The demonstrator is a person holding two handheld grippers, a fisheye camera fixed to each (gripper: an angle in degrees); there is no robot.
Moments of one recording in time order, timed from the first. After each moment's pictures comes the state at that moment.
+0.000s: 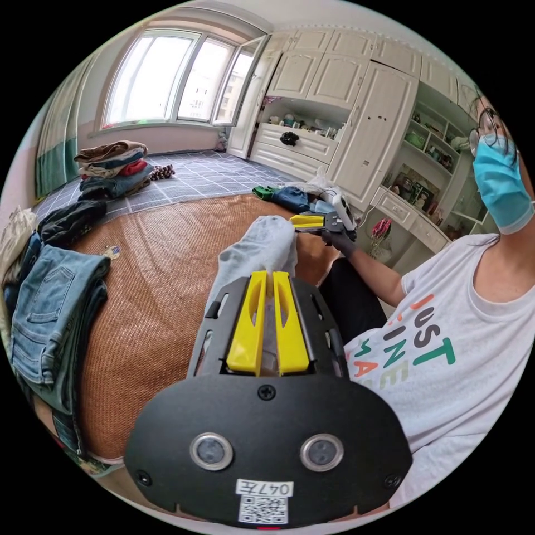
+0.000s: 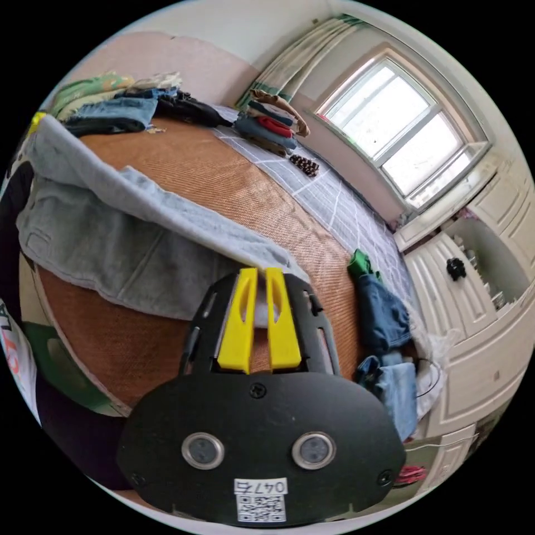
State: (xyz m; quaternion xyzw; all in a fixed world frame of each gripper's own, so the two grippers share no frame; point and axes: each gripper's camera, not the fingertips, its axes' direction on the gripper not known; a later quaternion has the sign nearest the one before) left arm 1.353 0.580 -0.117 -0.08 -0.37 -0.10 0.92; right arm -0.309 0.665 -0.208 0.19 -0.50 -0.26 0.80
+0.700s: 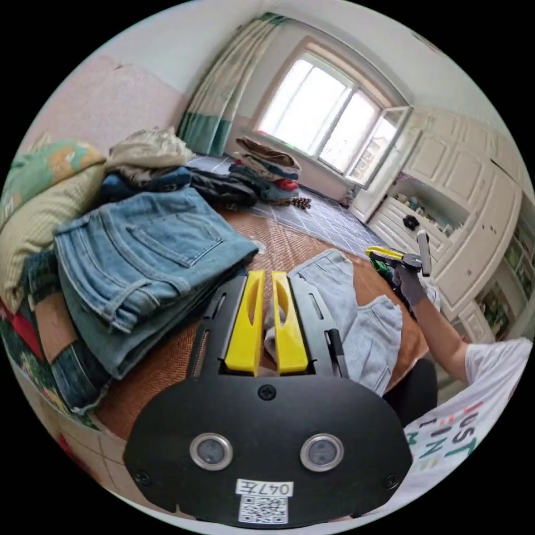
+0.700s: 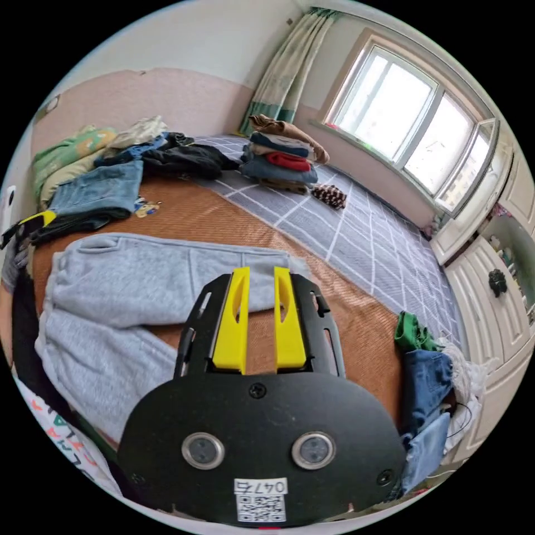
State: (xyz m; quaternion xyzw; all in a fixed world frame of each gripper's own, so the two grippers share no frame) left arm 1.268 0.659 -0.309 0.07 -0.55 -0.23 0.80; right arm -0.462 0.467 -0.286 0.16 -0.62 -0.21 0.74
